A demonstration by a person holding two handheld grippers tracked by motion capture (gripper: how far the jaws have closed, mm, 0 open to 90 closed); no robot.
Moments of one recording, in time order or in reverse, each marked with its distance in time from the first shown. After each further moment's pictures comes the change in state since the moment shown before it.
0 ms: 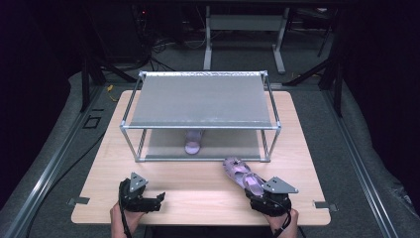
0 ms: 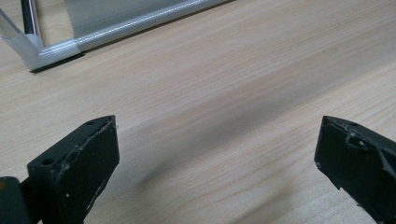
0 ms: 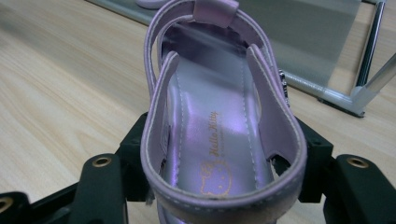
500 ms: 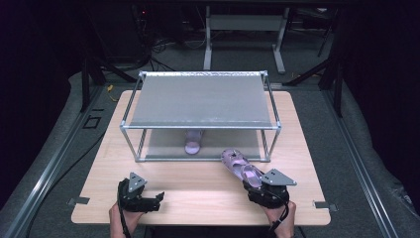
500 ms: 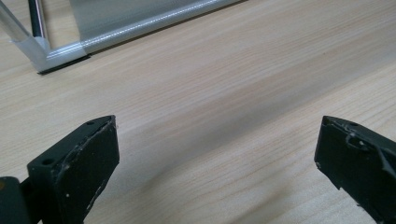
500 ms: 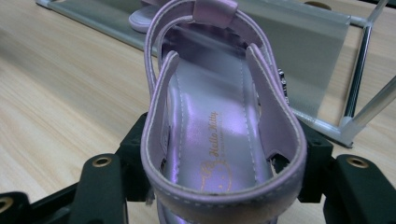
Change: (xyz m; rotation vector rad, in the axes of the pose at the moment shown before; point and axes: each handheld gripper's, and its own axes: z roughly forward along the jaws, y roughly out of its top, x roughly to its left) left arm 0.002 0.000 -0.004 -0.009 0.004 -0.002; right arm -0.003 0.022 0.005 -0.030 -0.015 -0.003
